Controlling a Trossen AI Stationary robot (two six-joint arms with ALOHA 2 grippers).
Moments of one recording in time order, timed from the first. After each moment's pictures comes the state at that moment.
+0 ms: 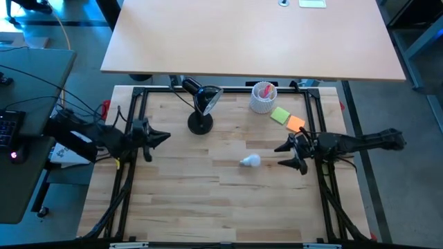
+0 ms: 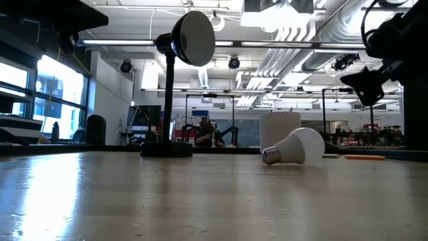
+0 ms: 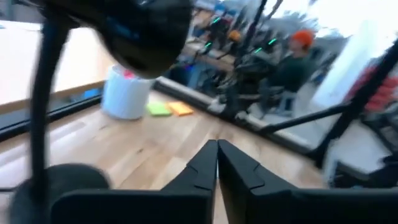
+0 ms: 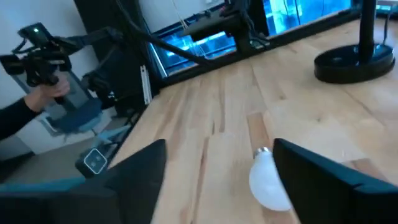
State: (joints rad) left arm -0.42 0.32 0.37 -0.13 -0.68 -0.38; right arm 0.13 0.18 0.01 0.05 -0.05 0.37
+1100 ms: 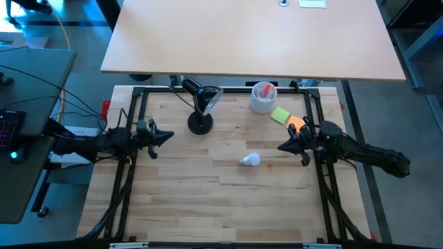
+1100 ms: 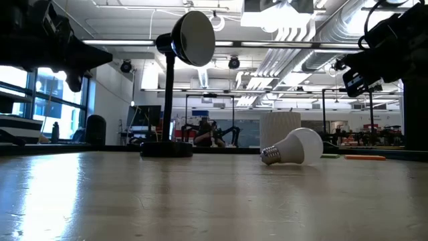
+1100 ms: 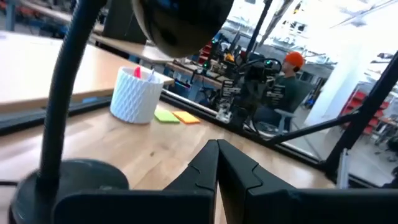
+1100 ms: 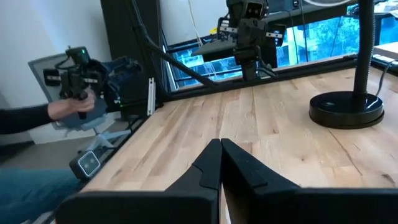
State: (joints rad) left arm -0.05 0.02 0.01 0.06 -0.32 -0.33; right arm -0.34 0.16 0.01 0.11 -0.56 0.21
